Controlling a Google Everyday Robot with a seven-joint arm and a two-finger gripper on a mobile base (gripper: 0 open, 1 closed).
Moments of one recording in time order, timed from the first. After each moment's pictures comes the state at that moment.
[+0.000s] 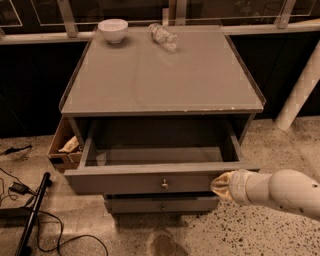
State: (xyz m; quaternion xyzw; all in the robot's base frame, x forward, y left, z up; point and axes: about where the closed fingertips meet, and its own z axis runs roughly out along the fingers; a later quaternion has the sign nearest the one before) arm 0.486 -0.206 0.605 -0.64 0.68 -0.03 0.36
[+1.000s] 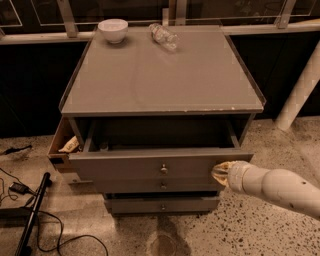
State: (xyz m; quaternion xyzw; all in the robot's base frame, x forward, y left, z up) arm 0.542 -0.224 0.598 -0.60 0.68 -0.09 0.41
